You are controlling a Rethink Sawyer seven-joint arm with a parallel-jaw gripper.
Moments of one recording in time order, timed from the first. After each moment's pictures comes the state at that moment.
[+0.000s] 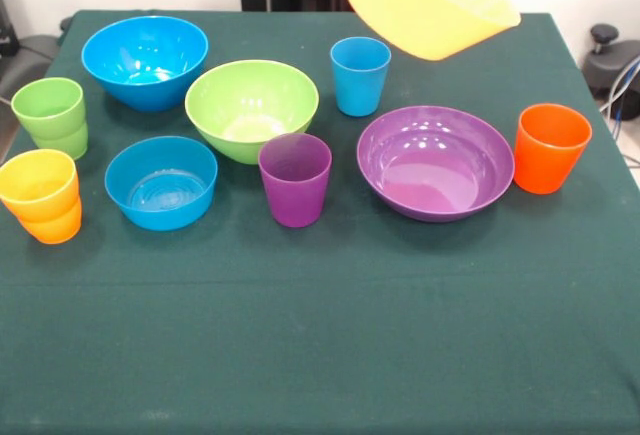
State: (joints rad) arm -0.90 -1.19 0.85 2.29 -0.34 0.32 2.04
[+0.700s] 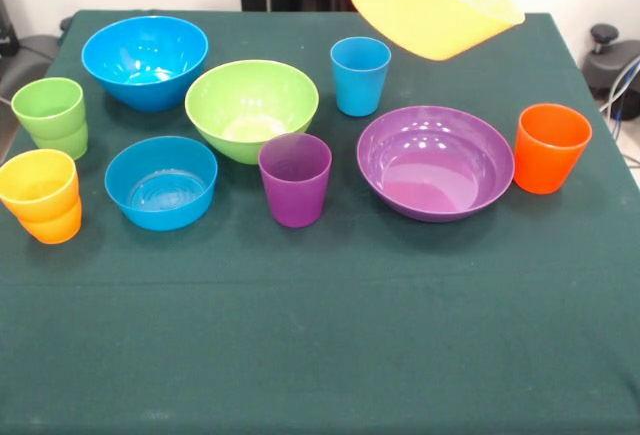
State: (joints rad) arm -0.94 -1.17 0.91 2.29 -0.37 0.32 2.04
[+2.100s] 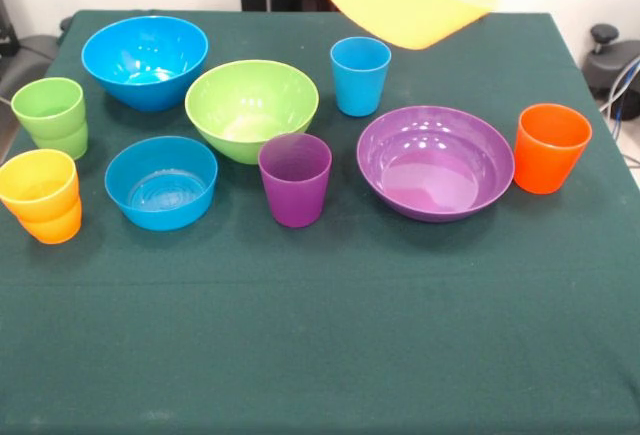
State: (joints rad) arm -1.13 -1.13 1.11 2.29 -0.38 0.37 2.04
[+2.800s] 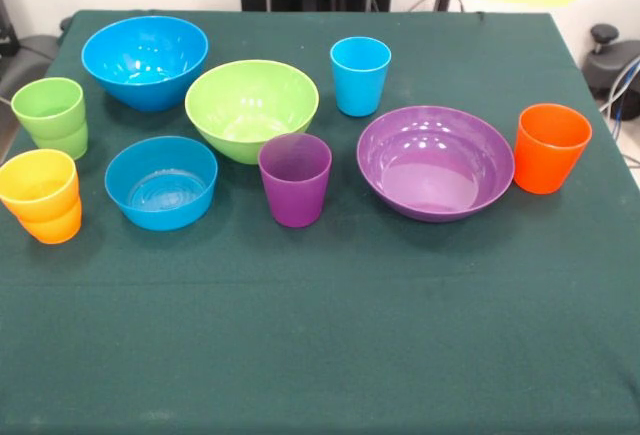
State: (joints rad) arm -1.23 -0.82 1.33 2.29 -0.39 0.20 2.04
